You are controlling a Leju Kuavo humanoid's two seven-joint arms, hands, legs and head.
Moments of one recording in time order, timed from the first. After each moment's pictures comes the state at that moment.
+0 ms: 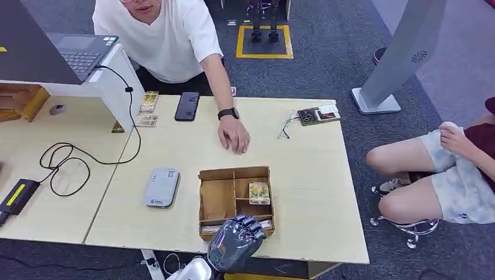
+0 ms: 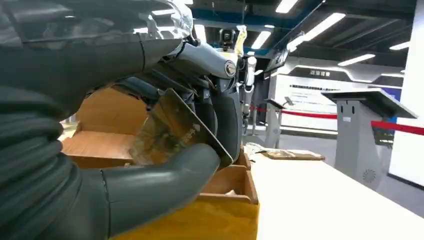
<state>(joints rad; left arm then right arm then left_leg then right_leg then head) -0.16 -0.11 -0.69 -1.04 -1.29 0.67 -0.25 -0.07 0.14 -1.22 -0.21 1.37 -0.06 -0.01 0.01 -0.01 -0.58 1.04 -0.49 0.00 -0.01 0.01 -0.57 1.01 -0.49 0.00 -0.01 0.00</state>
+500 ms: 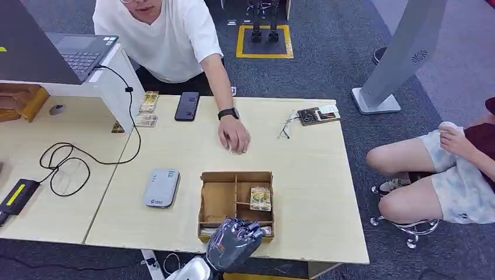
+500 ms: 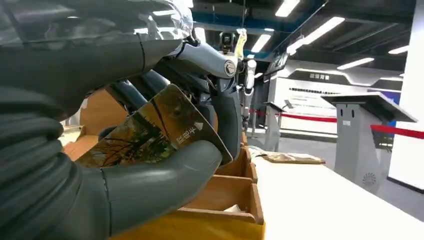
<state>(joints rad) -0.15 -0.11 -0.65 -1.05 -1.31 0.67 -0.29 -0.07 0.14 -1.22 -0.21 1.37 -0.06 -0.01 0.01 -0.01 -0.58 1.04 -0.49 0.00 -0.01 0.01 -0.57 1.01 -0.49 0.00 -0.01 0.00</state>
